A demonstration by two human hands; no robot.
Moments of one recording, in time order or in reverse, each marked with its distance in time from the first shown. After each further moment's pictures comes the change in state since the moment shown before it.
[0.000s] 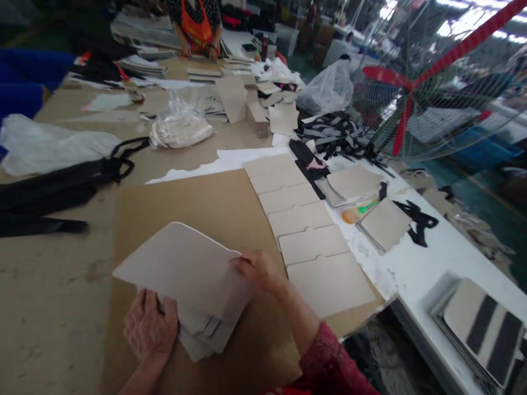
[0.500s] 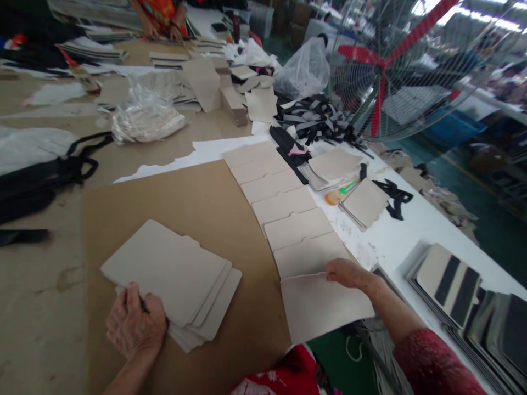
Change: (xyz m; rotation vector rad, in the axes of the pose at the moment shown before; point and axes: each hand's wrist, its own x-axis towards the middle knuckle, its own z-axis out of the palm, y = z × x) left_hand -0.002 0.007 -0.003 -0.082 0.110 0.089; right_hand -0.196 0.134 -0.147 -0.554 -0.411 0.520
